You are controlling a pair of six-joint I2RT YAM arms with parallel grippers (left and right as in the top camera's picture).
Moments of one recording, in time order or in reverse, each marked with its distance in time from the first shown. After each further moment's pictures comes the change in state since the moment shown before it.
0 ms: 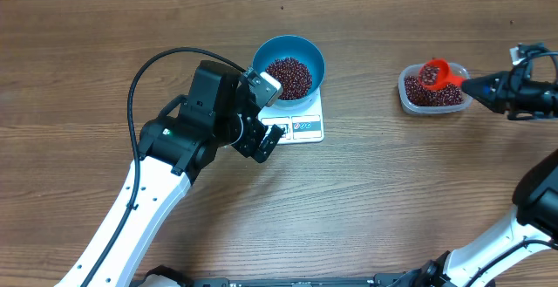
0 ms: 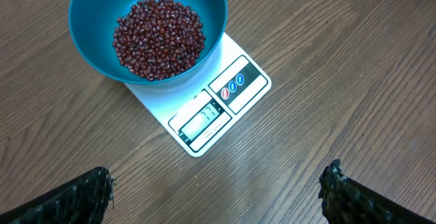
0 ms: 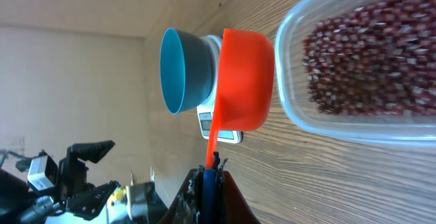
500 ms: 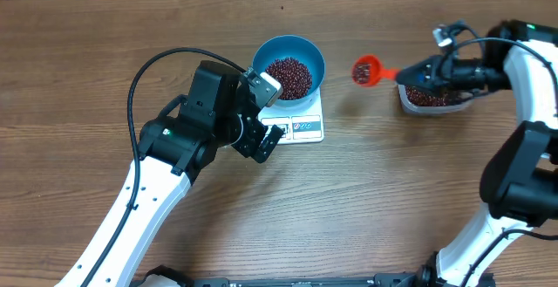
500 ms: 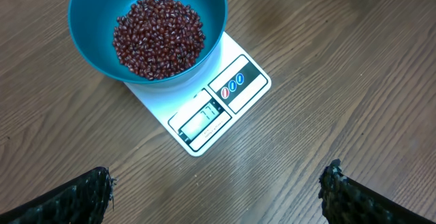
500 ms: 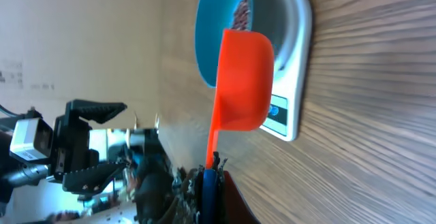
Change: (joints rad) left arm 0.000 0.000 0.000 -0.002 0.000 0.000; right arm 0.343 0.000 0.017 0.080 -0.053 0.066
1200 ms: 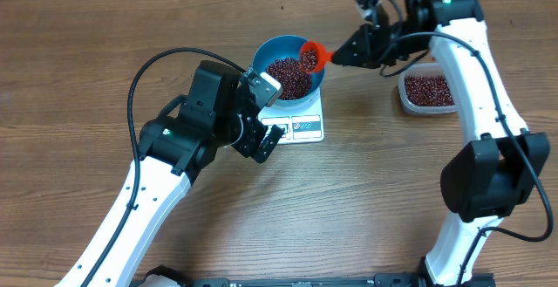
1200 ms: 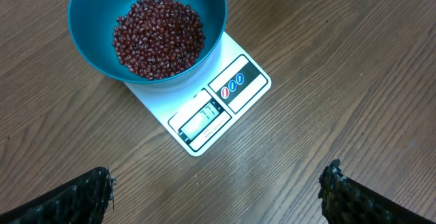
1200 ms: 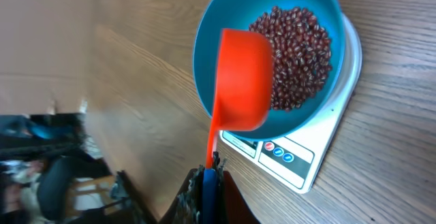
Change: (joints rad) left arm 0.000 0.000 0.000 0.000 0.000 0.000; right arm 0.396 0.000 0.235 0.259 0.365 0.430
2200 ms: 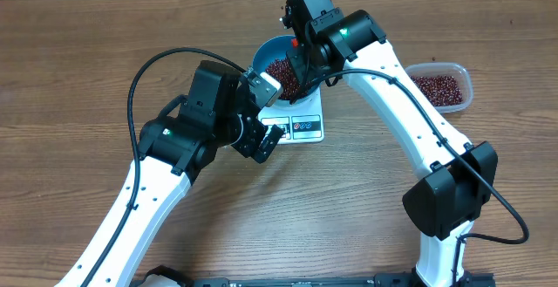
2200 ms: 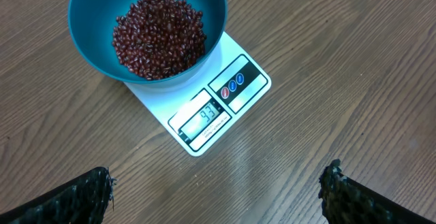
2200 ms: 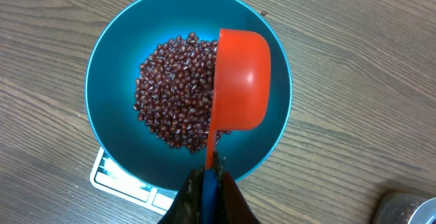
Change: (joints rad) left arm 0.000 0.000 0.000 0.000 0.000 0.000; right arm 0.379 0.000 0.054 0.093 0.863 0.067
